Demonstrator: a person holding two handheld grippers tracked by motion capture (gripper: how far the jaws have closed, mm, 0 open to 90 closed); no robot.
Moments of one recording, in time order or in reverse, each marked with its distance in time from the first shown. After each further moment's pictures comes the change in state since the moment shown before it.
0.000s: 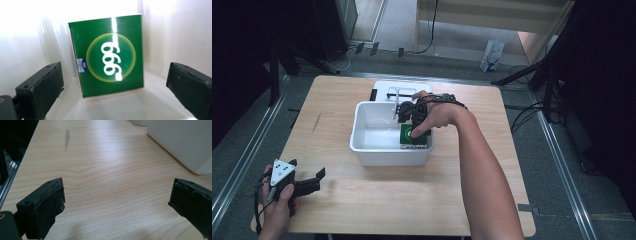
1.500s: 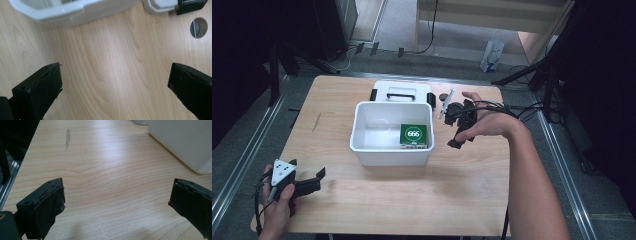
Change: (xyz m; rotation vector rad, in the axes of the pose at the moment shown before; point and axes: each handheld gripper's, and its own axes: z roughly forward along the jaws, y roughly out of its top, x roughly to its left) left arm -0.001 0.000 0.000 0.006 0.011 0.004; right arm 0.008 -0.123 -0.037 -0.093 -0.074 0.149
